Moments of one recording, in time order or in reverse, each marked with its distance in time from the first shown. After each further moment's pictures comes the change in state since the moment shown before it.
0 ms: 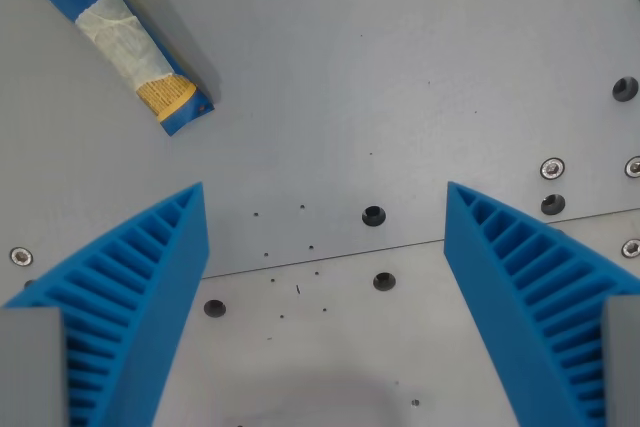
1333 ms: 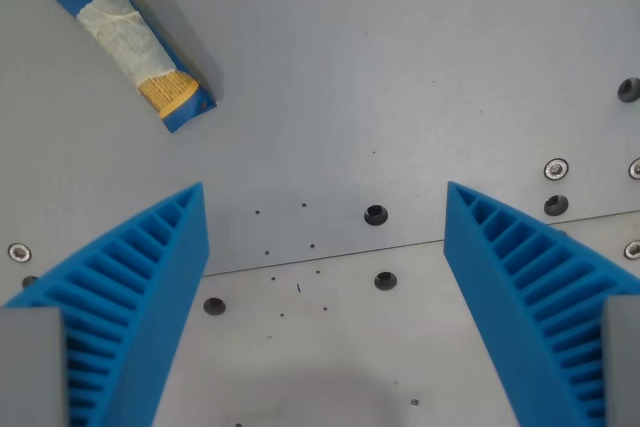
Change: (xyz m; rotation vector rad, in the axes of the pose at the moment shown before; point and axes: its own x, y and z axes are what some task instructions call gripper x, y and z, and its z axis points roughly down) arm 0.000 -0.004 0.005 -0.002 -0.010 -0.015
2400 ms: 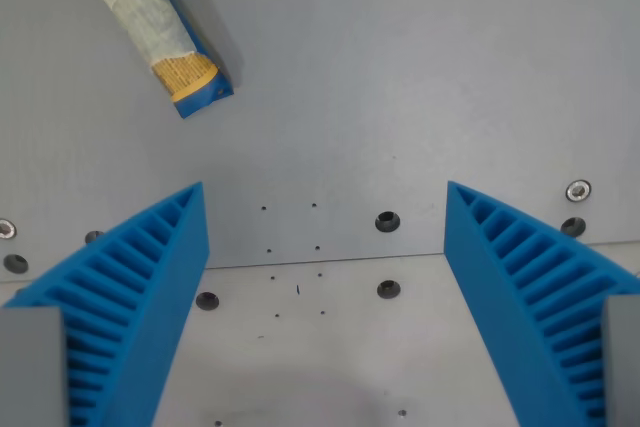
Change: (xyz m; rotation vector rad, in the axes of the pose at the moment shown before) arm 0.002 -0.021 0.026 -0.007 -0.034 -0.110
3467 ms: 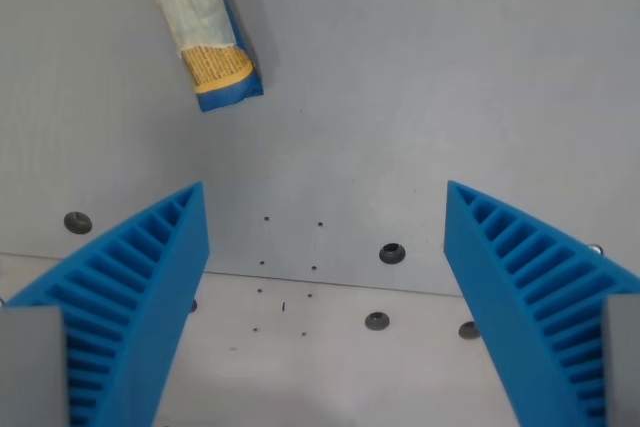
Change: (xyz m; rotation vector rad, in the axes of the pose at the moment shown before) arm 0.006 -0.025 0.033 -0.008 -0.025 -0.193
